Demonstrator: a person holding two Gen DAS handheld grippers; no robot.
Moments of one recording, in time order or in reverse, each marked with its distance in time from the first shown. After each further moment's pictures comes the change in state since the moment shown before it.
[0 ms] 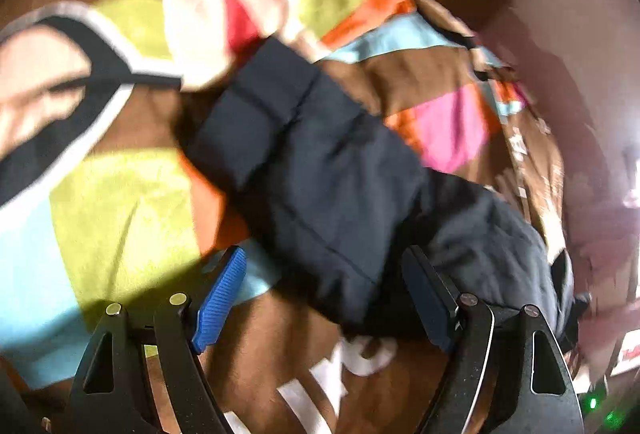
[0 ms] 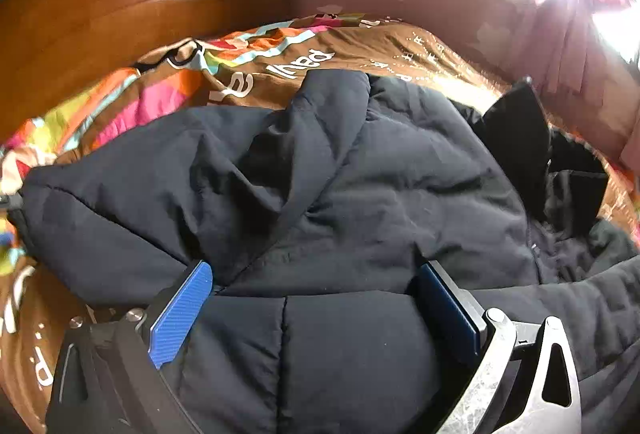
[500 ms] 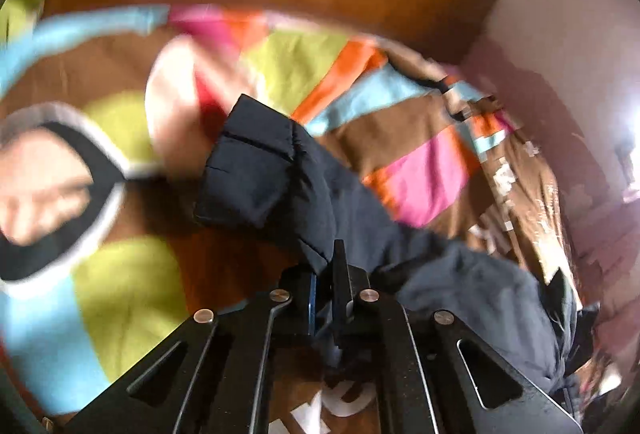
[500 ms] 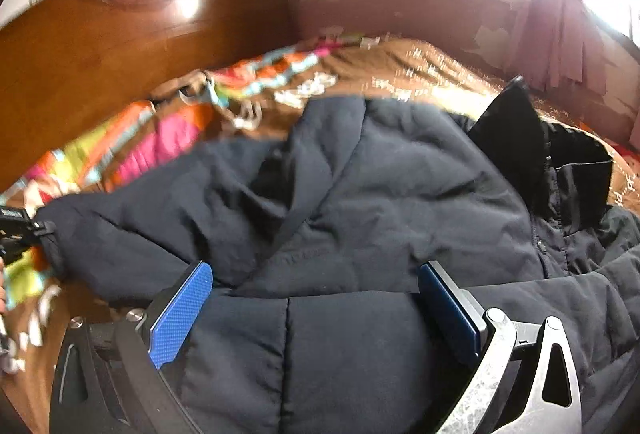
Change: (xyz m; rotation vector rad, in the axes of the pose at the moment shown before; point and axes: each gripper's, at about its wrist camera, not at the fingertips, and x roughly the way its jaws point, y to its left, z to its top) left arm -0.047 -0.029 0.001 0.143 -0.261 -0.008; right arm -0.031 -0.013 -0.003 0.077 -0.111 0.080
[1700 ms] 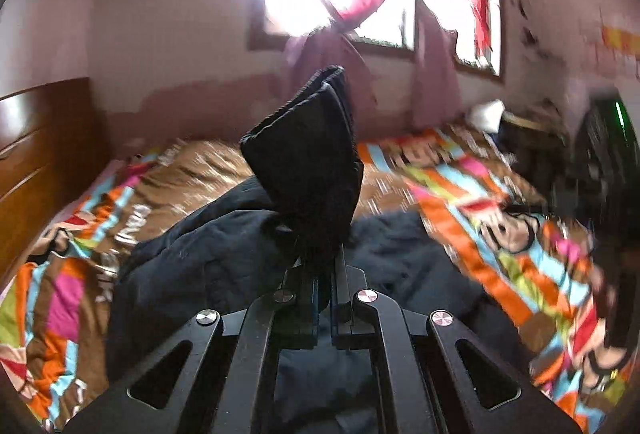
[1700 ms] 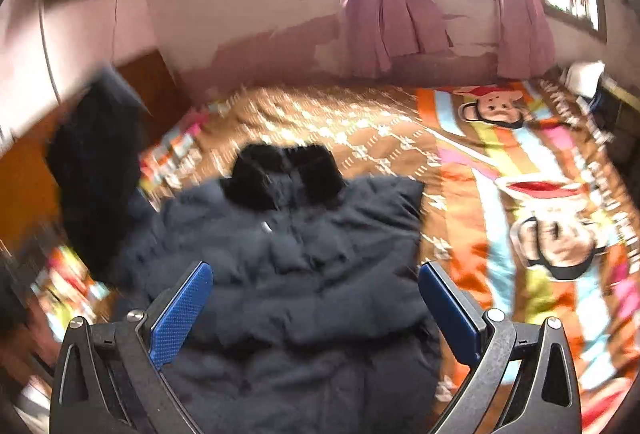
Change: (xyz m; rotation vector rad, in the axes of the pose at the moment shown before) left arm -0.189 -0.388 -0.271 1.046 -0.104 -0.646; right arm -0.310 -0.240 -0.012 0.353 -0.062 -0.113
